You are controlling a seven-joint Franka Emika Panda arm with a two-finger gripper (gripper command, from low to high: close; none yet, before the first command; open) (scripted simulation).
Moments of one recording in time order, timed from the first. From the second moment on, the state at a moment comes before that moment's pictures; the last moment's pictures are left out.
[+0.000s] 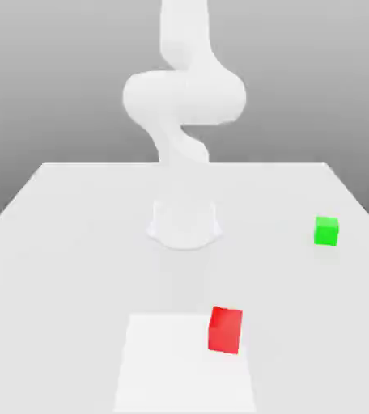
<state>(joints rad) 0.06 -0.73 -0.05 -2.35 0.02 2.34 0.68</state>
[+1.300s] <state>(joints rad) 0.36 0.22 -0.14 -2.77 0.19 2.99 -0.52</state>
